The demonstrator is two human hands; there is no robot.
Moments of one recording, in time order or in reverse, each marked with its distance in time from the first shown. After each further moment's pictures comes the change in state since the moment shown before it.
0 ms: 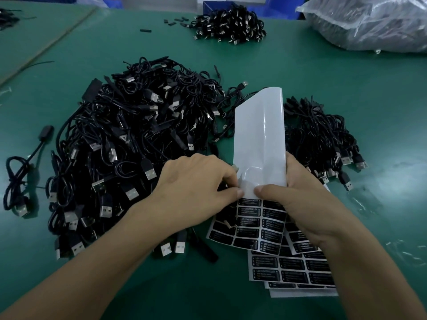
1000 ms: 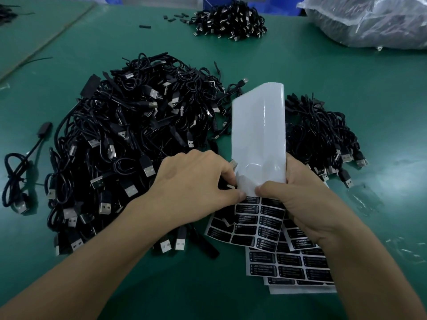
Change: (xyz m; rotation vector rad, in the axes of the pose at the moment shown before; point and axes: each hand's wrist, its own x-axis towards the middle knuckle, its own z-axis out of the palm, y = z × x) left_hand -0.002 0.000 -0.004 -0.048 -0.033 -0.035; right_hand -0.001 -0.004 0.002 0.051 -0.028 0.051
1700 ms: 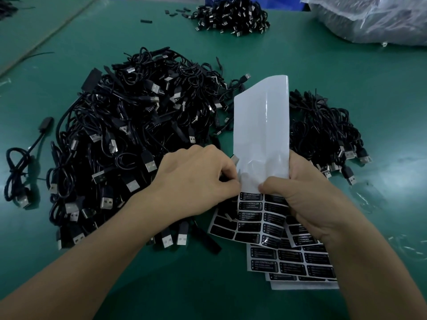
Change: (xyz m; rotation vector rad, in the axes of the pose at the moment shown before) left_hand 0.000 0.002 -0.004 -0.046 -0.040 -0.022; right_hand 0.000 0.000 -0.001 0.016 0.000 0.005
